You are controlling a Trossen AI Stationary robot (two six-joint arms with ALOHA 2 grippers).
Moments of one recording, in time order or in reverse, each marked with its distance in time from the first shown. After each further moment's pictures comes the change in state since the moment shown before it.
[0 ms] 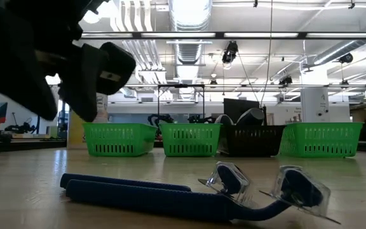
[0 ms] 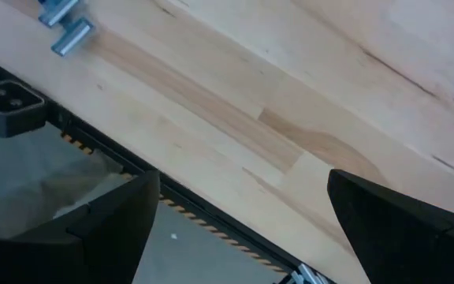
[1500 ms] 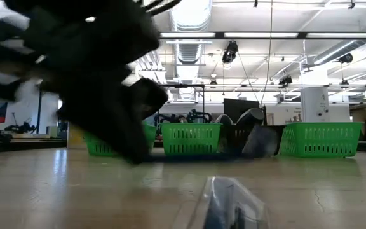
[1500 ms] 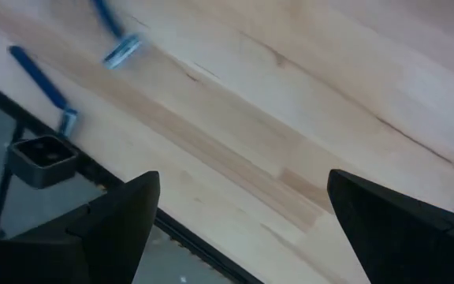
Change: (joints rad) left arm 0.086 0.197 0.131 0.007 -0.003 -0.038; right arm -0.034 0.001 -0.007 0.024 0.143 -0.040
